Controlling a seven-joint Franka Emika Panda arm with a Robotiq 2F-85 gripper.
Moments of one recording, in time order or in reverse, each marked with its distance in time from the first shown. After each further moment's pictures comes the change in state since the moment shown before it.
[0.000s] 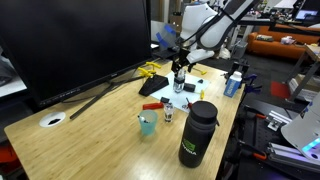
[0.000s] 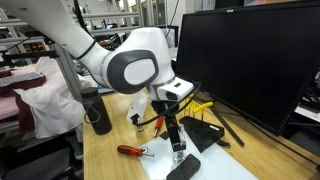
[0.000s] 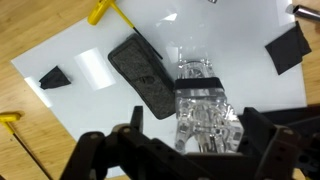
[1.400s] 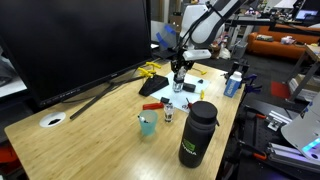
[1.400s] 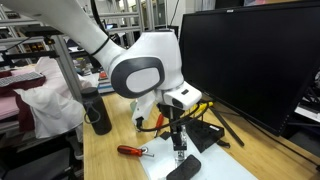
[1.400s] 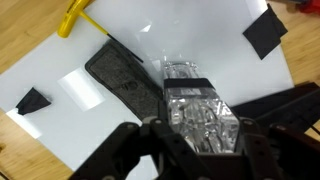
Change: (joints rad) arm 0.000 0.043 -0.013 0.041 0.262 0.014 -0.106
